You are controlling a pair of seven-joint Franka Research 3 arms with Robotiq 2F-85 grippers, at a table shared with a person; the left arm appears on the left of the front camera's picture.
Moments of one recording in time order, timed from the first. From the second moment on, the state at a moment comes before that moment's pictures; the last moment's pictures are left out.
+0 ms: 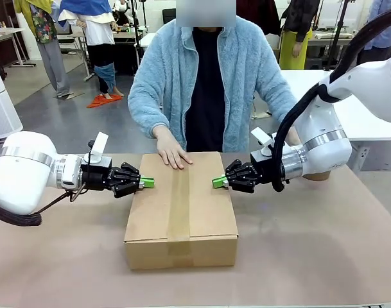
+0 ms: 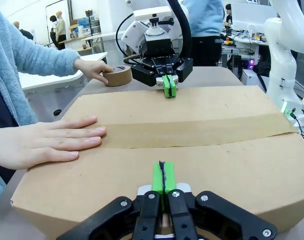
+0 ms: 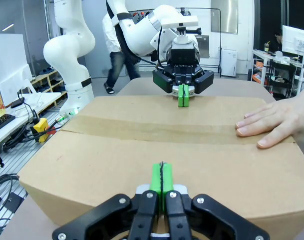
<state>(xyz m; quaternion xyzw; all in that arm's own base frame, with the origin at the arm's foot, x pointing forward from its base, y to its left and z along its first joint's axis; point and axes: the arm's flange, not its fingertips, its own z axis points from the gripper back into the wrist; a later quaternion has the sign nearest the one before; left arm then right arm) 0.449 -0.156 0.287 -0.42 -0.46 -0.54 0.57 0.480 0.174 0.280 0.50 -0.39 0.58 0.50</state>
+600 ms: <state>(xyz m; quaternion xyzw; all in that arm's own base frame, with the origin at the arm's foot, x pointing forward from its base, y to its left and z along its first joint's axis) 0.449 -0.156 0.287 -0.42 -0.46 -0.54 0.57 0.480 0.174 0.280 0.50 -0.39 0.58 0.50</state>
